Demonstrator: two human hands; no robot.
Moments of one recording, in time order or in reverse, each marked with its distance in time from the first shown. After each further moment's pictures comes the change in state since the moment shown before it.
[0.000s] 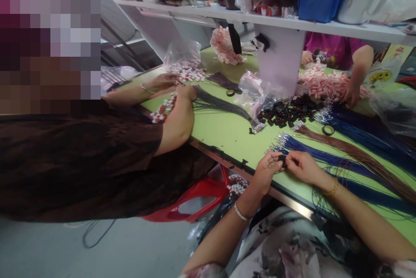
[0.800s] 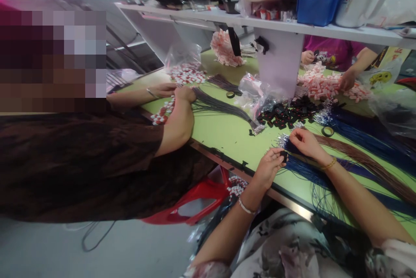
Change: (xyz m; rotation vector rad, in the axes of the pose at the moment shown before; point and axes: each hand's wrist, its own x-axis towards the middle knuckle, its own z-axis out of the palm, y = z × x) left_hand 0.018 0.003 0.006 -0.168 -0.056 -0.082; right_hand 0.052 0.027 -0.029 0.056 0.128 0.069
